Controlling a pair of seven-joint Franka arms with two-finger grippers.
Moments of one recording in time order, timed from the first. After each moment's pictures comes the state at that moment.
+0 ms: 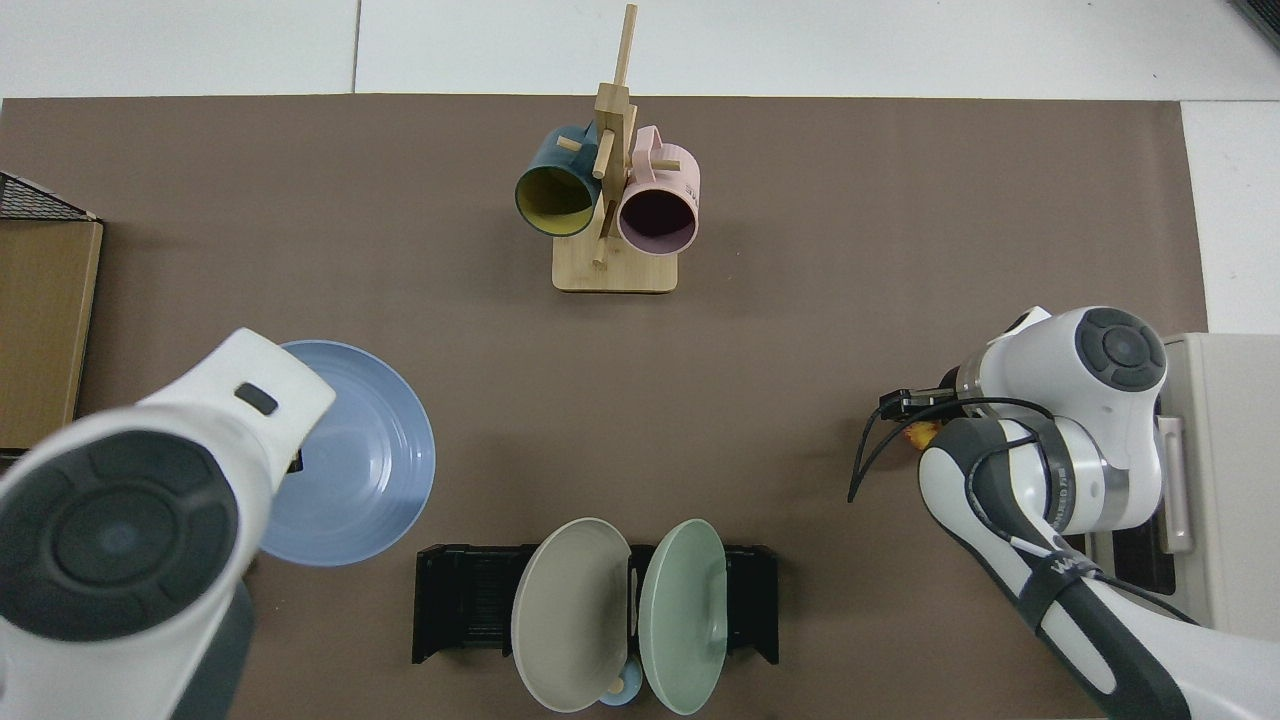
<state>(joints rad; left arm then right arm) 0.15 -0.29 -0.47 -1.94 0.33 1.66 -0.45 0.15 0.14 -0.08 -2.22 0.04 2.30 0.06</state>
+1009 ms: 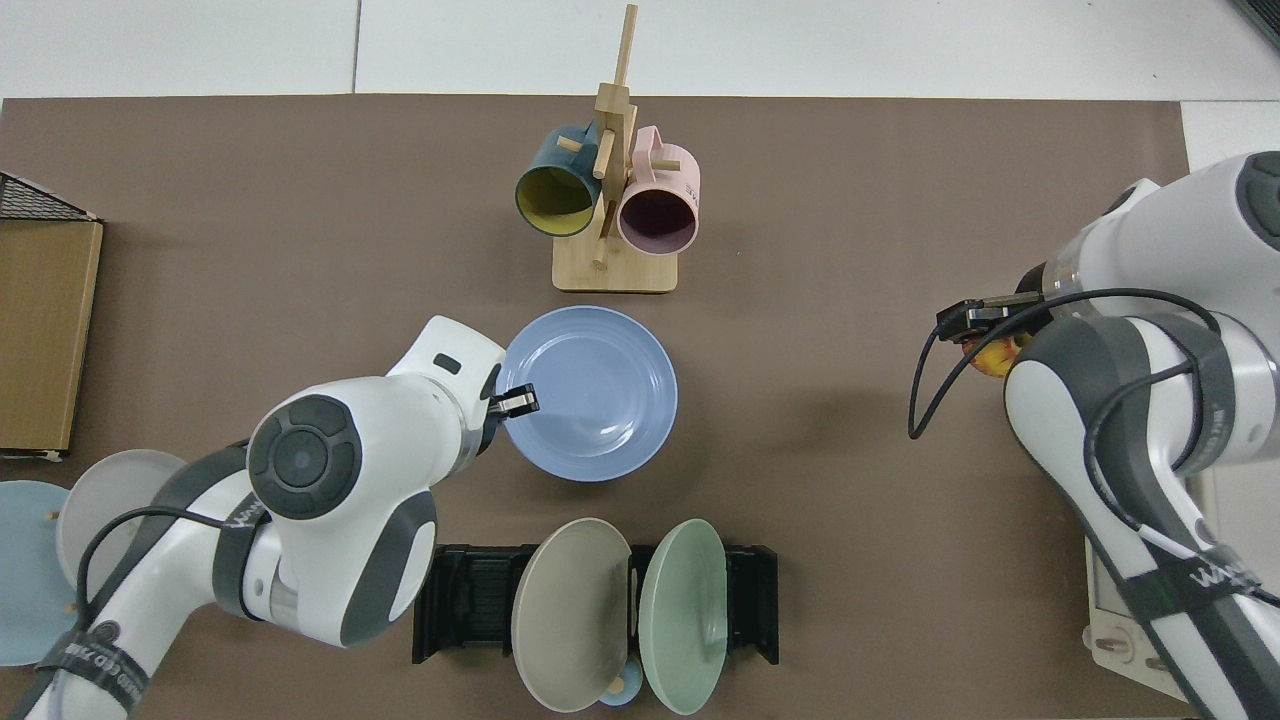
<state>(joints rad) 0.00 -0.03 -0.46 -2.23 -0.14 2.42 -0.60 0.15 0.11 -0.08 -1.84 -0.02 1.95 0.05</state>
